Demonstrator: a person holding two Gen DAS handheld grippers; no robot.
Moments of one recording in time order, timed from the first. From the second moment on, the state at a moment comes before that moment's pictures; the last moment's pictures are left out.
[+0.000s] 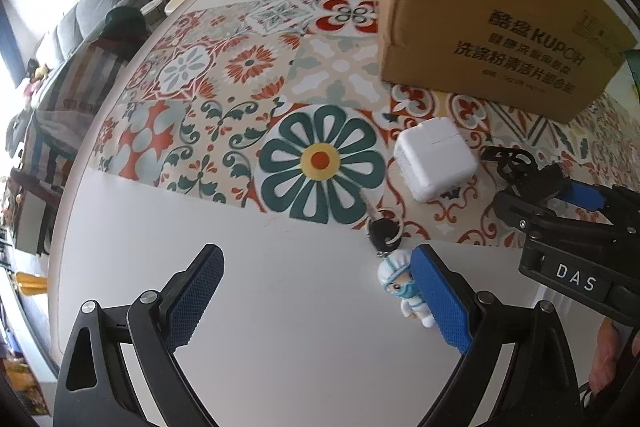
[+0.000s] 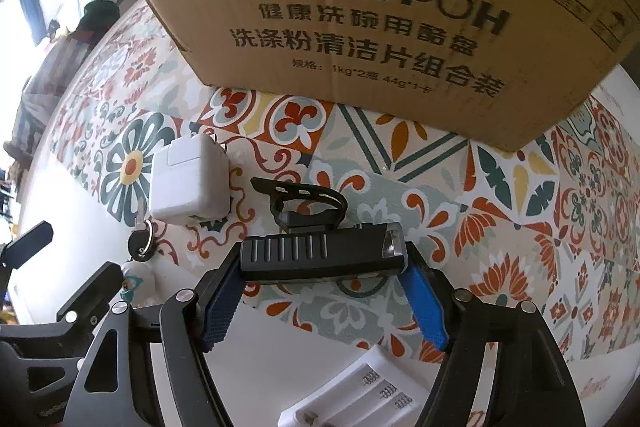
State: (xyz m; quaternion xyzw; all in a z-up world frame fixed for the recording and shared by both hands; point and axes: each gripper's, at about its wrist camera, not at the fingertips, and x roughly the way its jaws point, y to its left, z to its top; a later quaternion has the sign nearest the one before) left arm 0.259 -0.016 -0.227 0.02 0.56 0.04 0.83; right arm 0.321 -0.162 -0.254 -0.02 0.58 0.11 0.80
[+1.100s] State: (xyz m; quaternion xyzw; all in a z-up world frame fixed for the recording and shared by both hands) left arm 0.318 -0.067 -0.245 0.08 0.52 -0.16 0.84; right arm 0.290 -0.240 -0.218 0.09 0.56 -0.02 0.82
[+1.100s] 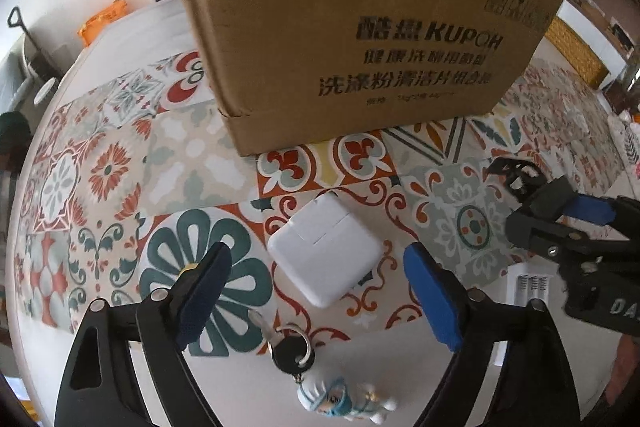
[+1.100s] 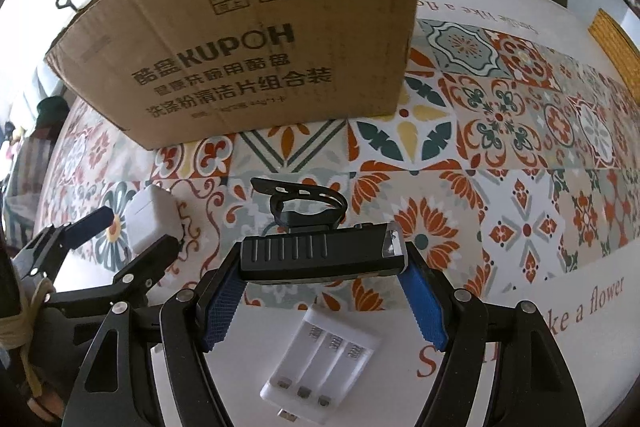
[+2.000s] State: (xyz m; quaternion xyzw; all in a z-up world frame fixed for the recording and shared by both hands) left arm 0.304 -0.044 -0.220 0.06 0.49 -0.17 0.85; right arm 0.274 -0.212 -0.217 0.09 0.56 -0.02 0.82
